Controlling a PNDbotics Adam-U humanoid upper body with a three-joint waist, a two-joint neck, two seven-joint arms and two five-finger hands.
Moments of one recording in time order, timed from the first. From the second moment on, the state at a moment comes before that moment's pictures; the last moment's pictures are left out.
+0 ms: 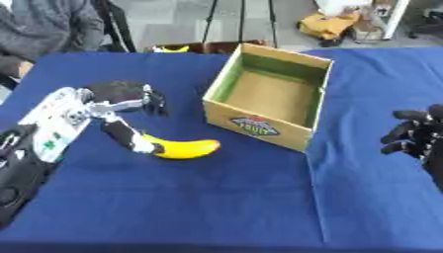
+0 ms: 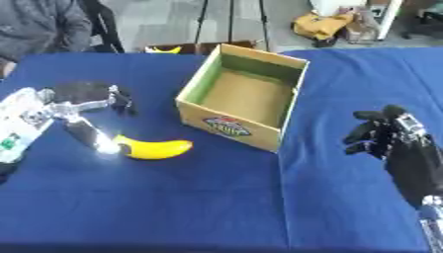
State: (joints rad) left arm -0.49 0.62 -0.25 -1.42 -0.70 -0.39 -0.55; right arm -0.19 -0.35 0.12 -1.74 -0.29 0.07 0.19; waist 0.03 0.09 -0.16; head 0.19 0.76
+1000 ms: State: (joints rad) left arm -0.55 0.52 -0.27 -1.21 -0.85 -0.45 -0.55; right arm -0.19 -0.35 0.13 -1.74 -0.30 0.08 0.19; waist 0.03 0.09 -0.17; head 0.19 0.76
